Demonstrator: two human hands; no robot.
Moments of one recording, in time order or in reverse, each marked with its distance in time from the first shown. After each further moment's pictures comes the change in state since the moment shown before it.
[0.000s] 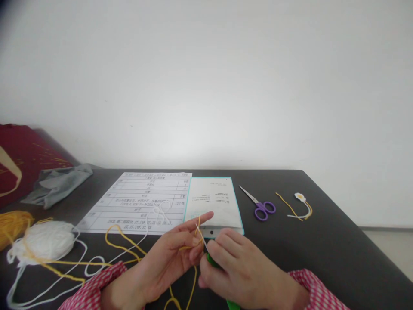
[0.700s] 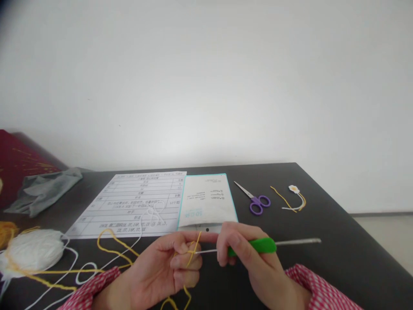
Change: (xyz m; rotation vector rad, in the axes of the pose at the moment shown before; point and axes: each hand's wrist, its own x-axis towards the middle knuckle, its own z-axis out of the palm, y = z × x) left_hand -0.001 0.003 -0.003 -0.189 -0.240 -0.290; right_hand -0.014 -0.004 -0.005 1.168 0.341 0.849
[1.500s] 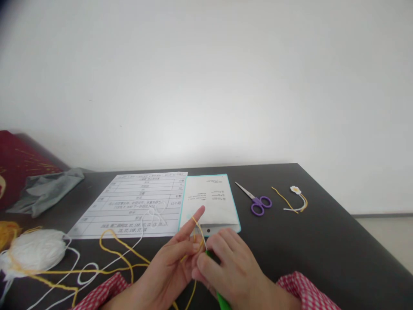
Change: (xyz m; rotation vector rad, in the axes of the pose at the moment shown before) left_hand 0.007 -0.024 0.002 0.104 0.293 0.328; right_hand -0.006 0.012 0.021 -0.995 -0.203 -0.537
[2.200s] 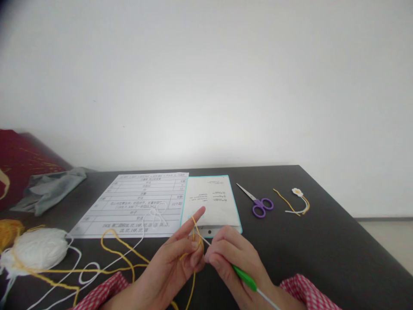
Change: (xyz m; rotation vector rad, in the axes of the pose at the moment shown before) left_hand -0.001 0.005 0.002 0.065 -0.011 0.049; right_hand 0.002 0.002 -0.015 0.495 0.060 0.276
